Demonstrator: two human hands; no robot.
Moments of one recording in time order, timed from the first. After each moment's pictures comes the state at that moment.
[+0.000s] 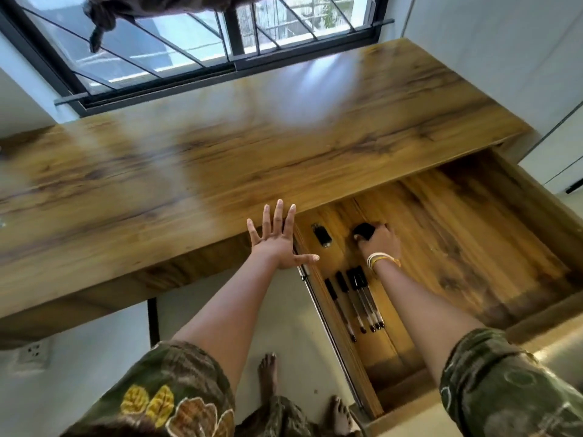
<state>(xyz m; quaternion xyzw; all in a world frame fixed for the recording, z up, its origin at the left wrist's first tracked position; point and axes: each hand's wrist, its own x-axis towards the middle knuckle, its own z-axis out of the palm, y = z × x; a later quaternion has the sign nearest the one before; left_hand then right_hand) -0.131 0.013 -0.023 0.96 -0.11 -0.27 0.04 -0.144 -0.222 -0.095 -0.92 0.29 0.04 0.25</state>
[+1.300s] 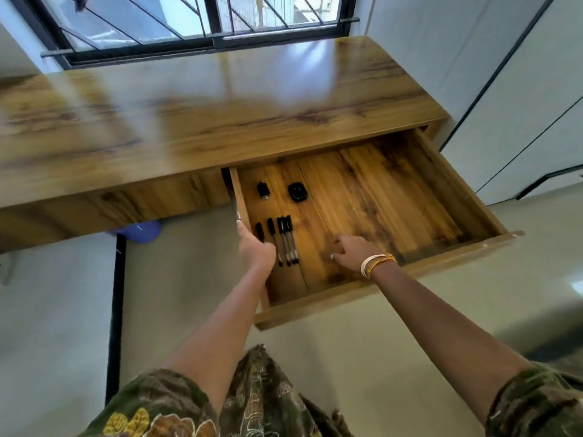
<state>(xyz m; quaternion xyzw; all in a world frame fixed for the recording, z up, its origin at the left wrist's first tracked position) -0.327 -0.118 -0.041 0.82 0.29 -0.09 0.50 -0.318 -0.341 -0.047 -0.96 0.01 0.24 0.16</state>
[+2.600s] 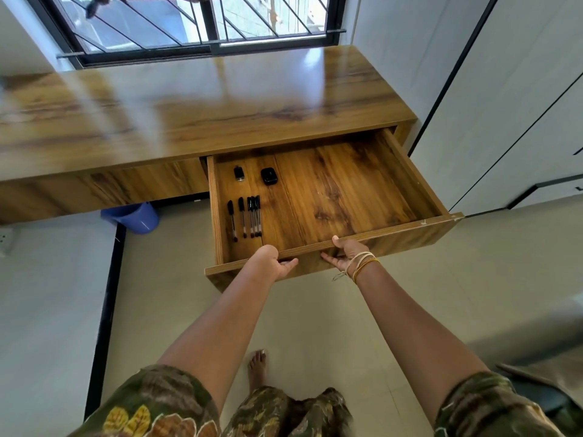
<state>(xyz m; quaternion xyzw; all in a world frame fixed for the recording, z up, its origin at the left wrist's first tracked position) -0.393 -0.238 0.000 0.31 0.54 -0.18 0.76 -0.370 -0.412 -0.048 -0.41 0.42 0.14 0.80</state>
